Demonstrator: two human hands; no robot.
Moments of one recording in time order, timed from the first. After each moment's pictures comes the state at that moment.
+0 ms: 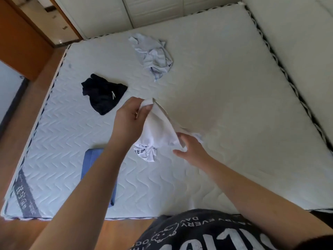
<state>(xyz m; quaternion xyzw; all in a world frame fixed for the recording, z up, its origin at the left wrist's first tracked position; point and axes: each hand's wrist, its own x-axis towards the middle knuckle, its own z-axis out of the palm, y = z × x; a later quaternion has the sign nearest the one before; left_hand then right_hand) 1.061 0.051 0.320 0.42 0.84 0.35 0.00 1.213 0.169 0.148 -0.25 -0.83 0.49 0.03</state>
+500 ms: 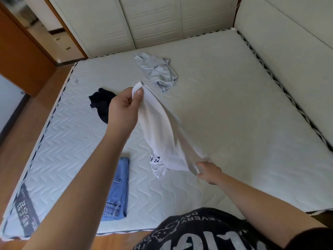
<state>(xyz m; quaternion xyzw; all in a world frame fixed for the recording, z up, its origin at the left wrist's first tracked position) 0.996 -0.015 0.367 0.35 0.76 0.54 0.08 1.221 0.114 0.091 -0.34 -0.86 0.30 -0.24</state>
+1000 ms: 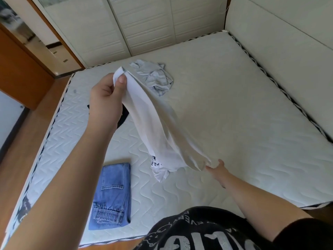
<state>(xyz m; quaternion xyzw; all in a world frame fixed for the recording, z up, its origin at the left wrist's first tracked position) 1.005 -0.018 0.415 0.39 0.73 0.55 0.03 1.245 0.113 0.068 -0.60 -0.53 0.60 -0.01</state>
